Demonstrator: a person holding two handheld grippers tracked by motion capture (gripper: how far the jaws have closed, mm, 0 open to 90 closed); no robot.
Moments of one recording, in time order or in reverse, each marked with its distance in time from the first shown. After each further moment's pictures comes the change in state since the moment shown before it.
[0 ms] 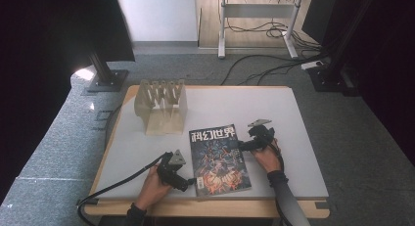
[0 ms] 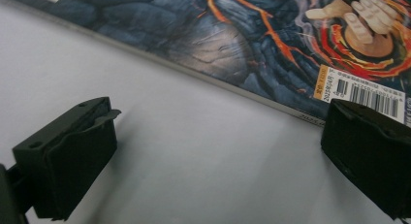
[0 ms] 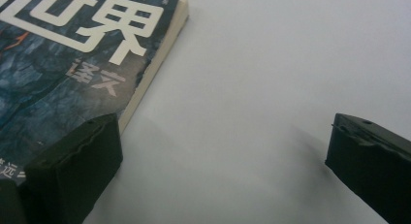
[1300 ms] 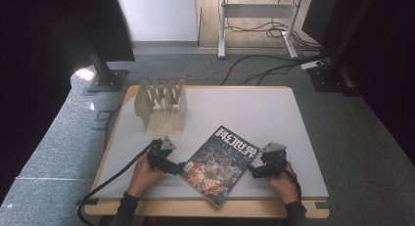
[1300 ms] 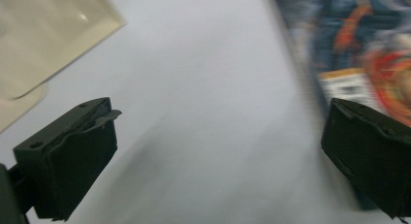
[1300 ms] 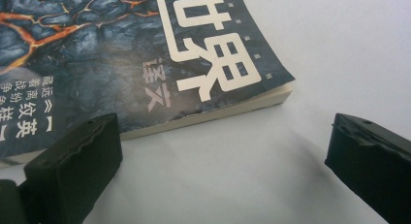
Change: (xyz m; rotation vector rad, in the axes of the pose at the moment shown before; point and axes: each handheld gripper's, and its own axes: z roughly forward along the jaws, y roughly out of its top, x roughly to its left) left arm 0.050 0.004 -0.018 0.032 0.173 -0.056; right arm 0.021 -0.071 -0.065 -0.032 0.055 -0.081
